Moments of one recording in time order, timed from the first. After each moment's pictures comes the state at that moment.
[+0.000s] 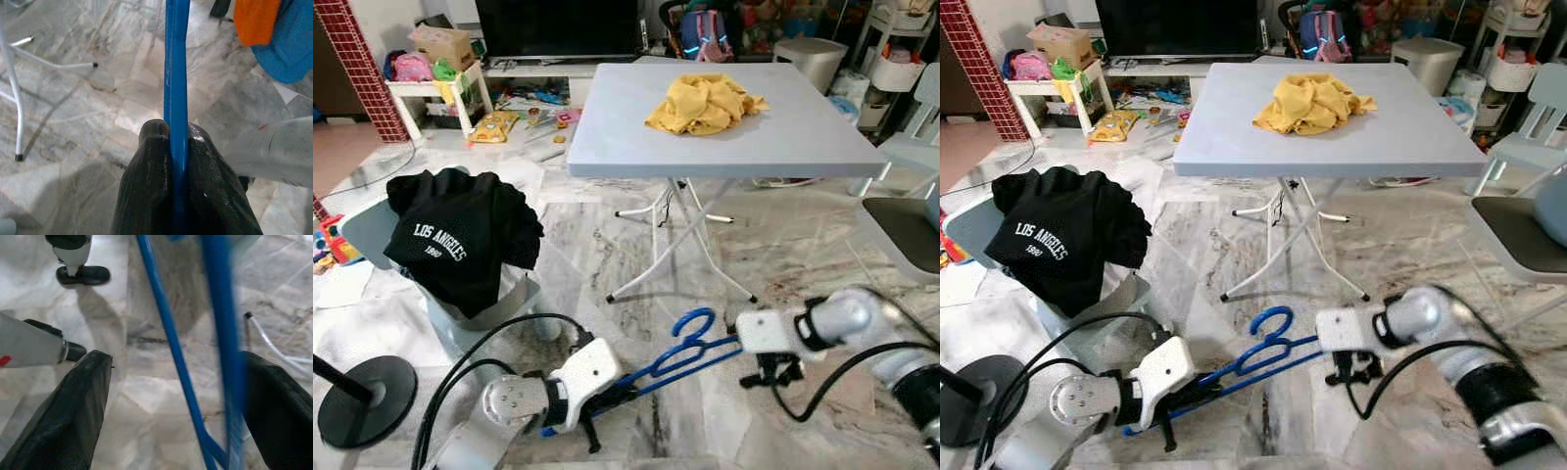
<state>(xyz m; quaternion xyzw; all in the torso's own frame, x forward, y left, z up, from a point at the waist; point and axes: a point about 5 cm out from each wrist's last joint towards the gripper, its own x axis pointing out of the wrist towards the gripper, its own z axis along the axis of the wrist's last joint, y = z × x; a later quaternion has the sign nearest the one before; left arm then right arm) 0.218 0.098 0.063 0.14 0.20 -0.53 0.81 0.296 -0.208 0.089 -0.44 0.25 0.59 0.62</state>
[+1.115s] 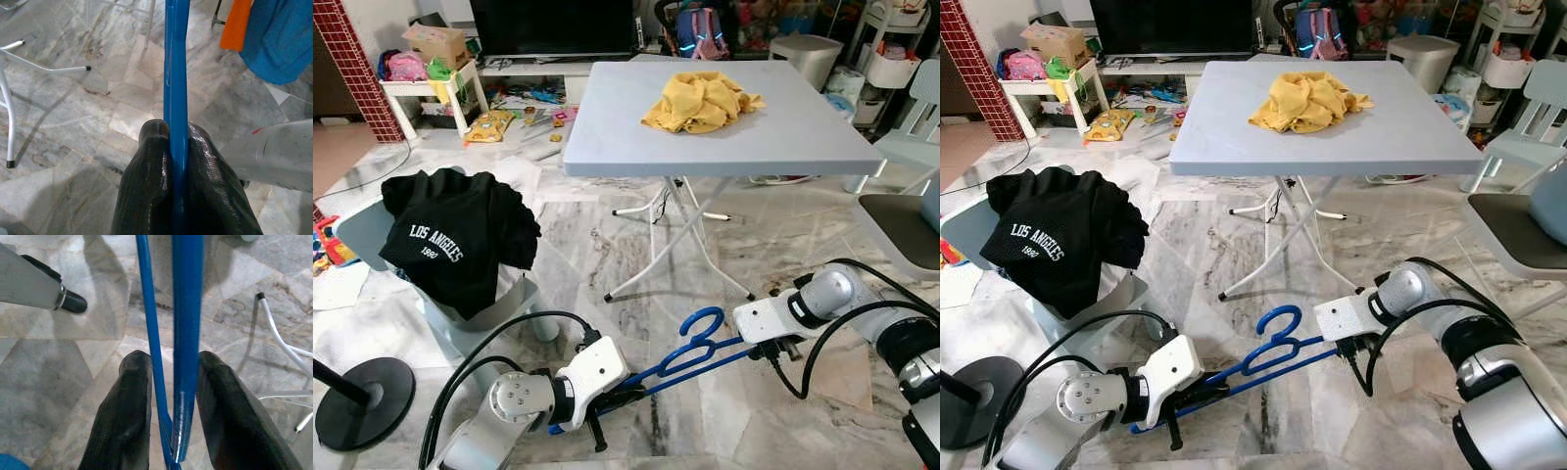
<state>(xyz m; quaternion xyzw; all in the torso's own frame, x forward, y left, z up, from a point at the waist) 0.219 0.094 0.063 0.14 0.19 -0.54 0.81 0.322 -0.213 0.104 -0.52 0.28 0.61 0.53</state>
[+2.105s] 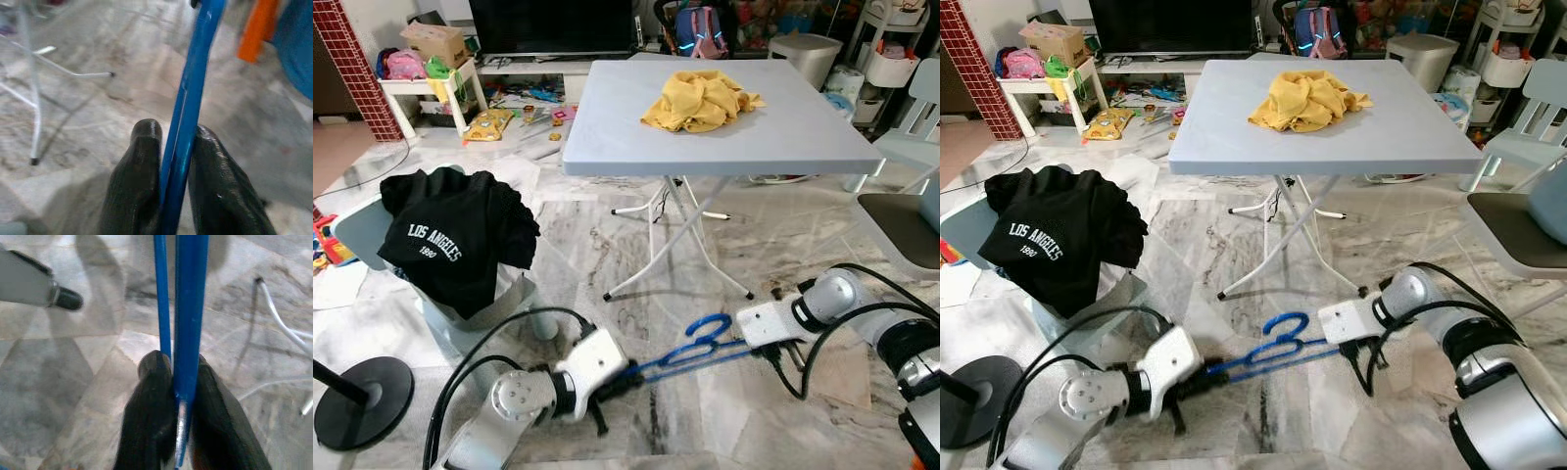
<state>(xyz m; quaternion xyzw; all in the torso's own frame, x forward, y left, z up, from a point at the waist) 0.231 0.094 0.066 0.13 0.16 -0.48 0.85 0.326 -0.221 0.098 -0.53 0.29 0.57 0.56</state>
